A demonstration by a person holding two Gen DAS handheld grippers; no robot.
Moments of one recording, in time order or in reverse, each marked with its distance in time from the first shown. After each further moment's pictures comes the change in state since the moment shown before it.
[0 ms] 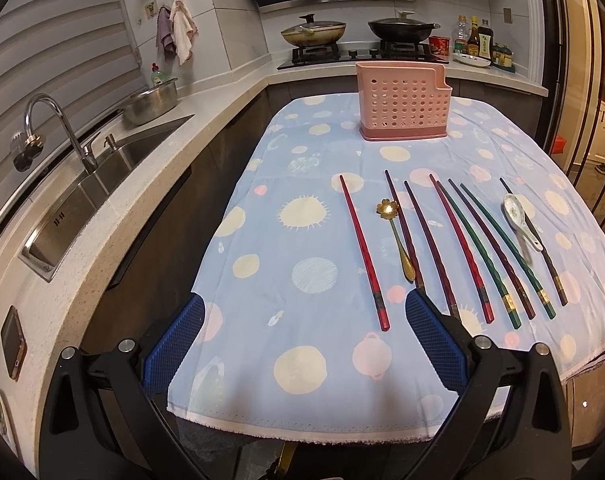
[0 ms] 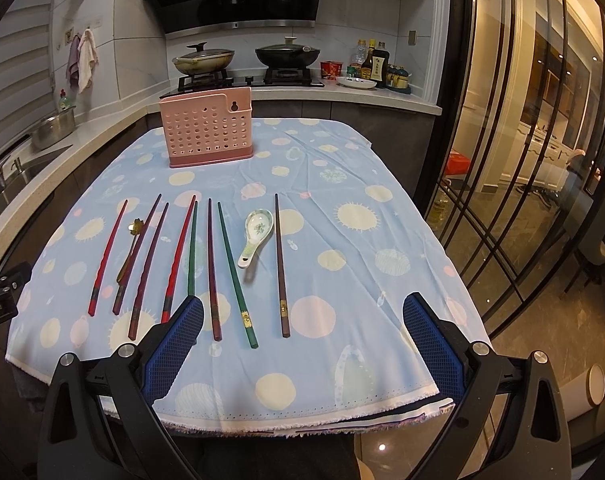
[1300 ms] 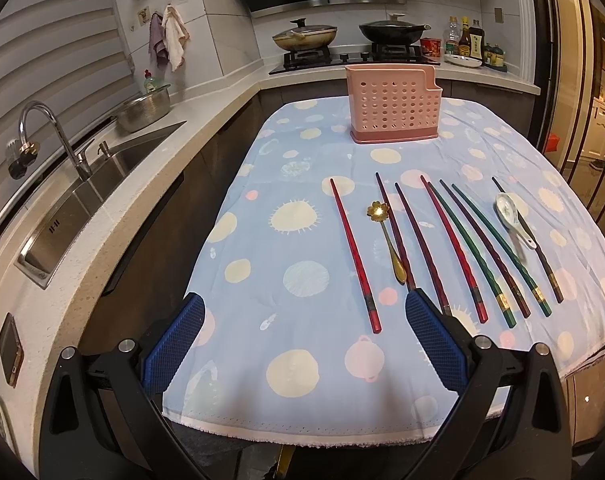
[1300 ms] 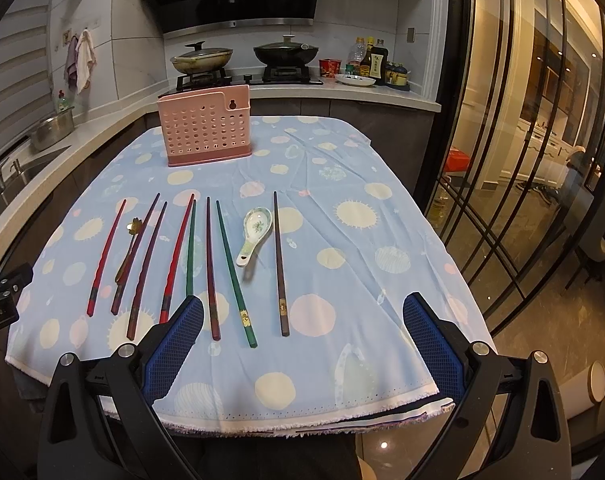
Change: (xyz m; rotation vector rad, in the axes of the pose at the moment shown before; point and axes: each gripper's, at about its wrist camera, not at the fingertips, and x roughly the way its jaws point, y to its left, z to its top) left arm -0.001 -0.006 0.000 0.023 -0.016 -0.021; right arm 0.000 0.002 0.001 0.002 0.007 -0.001
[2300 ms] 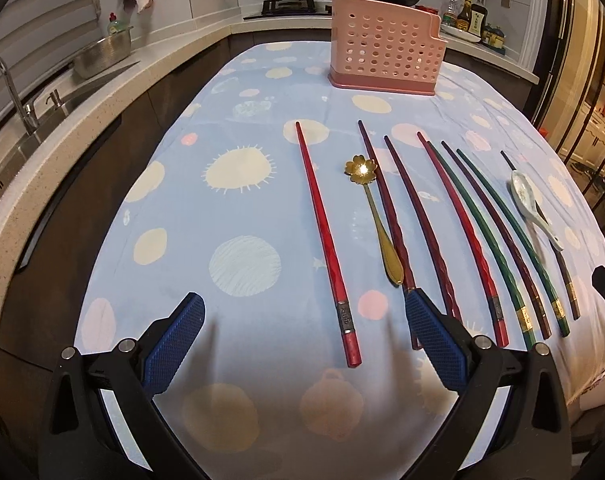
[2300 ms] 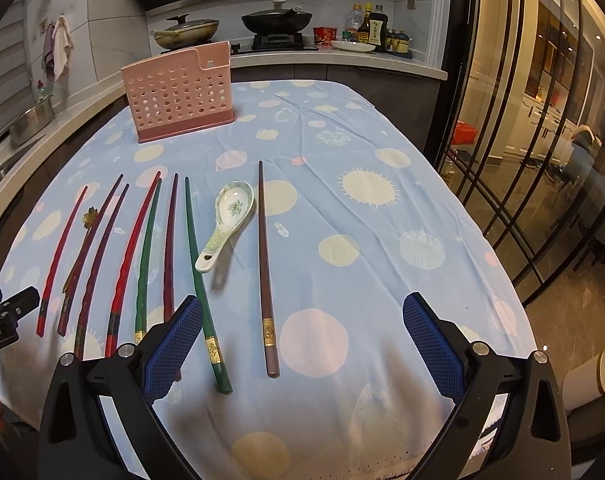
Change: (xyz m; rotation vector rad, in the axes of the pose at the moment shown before) left arm 0.101 -0.015 -0.007 -0.072 0.166 -0.139; right arm 0.092 -0.002 0.003 0.034 0.095 0.000
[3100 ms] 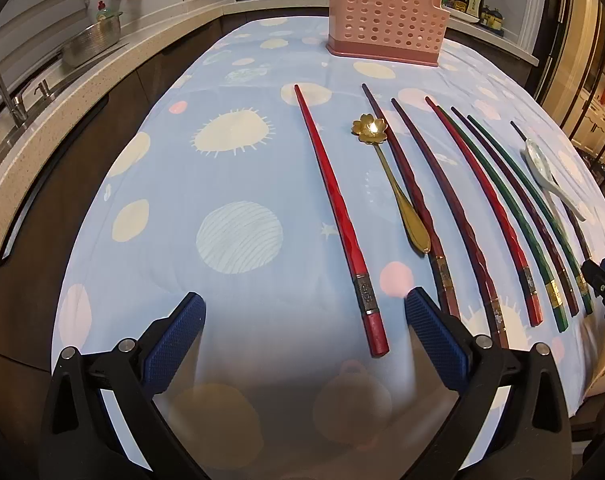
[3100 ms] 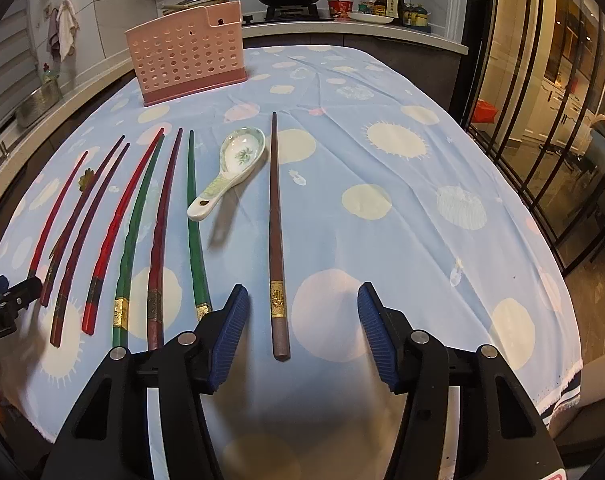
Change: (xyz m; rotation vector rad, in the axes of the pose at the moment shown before) left arm 0.024 0.005 -0.013 0.029 0.046 -0.017; right arm 0.035 0.003 -0.023 -0.010 0.081 0.067
